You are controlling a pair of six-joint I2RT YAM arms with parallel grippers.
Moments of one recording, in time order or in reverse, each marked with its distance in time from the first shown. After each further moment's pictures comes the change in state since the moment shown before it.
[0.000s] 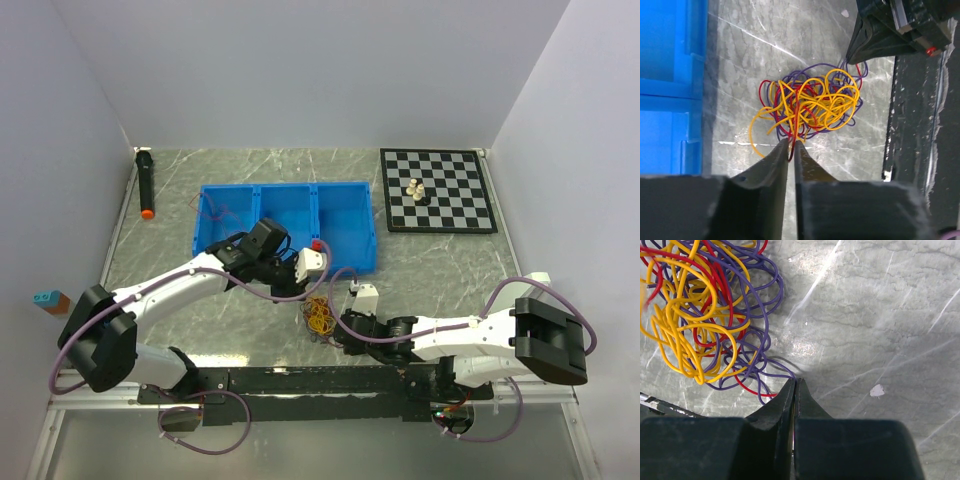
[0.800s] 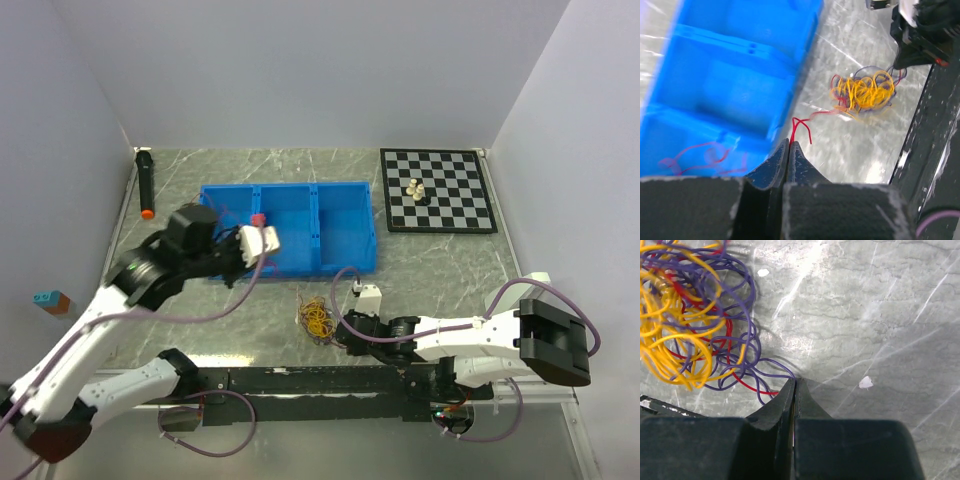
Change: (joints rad) left arm 0.086 -0.385 0.232 -0.337 -0.232 -0.022; right arm 0.000 -0.022 0.000 -0.054 0.000 0.020
